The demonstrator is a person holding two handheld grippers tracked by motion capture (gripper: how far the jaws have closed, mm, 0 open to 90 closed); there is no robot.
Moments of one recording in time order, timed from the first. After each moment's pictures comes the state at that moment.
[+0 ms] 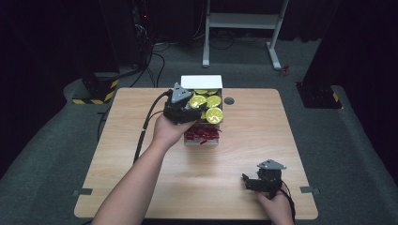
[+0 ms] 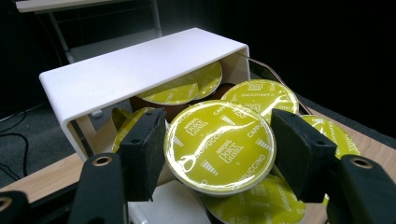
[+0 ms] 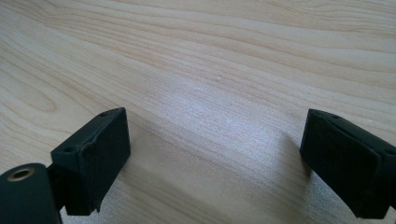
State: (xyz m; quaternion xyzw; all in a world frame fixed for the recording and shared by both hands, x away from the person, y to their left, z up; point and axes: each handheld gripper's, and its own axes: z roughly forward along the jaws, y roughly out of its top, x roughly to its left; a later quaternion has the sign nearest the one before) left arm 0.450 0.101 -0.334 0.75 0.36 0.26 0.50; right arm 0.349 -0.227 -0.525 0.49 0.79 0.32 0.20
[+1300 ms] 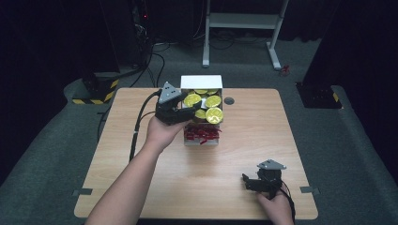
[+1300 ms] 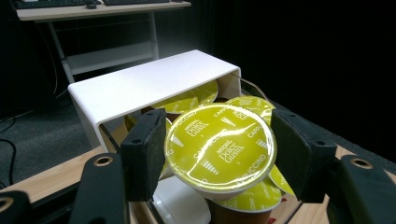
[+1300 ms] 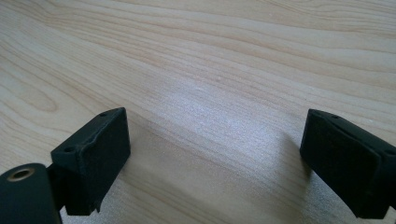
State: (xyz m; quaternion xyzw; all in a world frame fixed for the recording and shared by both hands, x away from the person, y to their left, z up) left arm 0.434 0.119 -0.319 0.73 0.36 0.26 0.53; right arm 0.349 -0.227 -0.525 0.48 0.79 0.32 0.20
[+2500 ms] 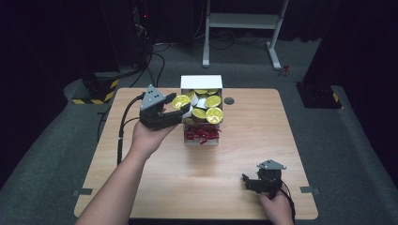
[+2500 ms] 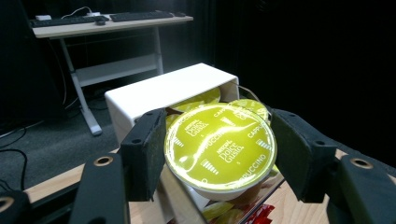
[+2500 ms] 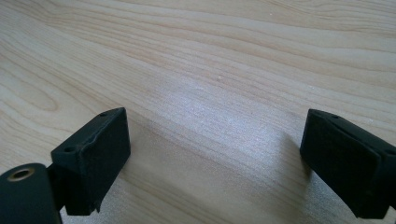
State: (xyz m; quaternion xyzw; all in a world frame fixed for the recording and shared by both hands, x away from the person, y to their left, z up) left arm 0.402 0.153 -0.304 0.71 0.35 0.27 0.54; right arm 0.348 -0.227 -0.525 0.48 0.79 0.32 0.20
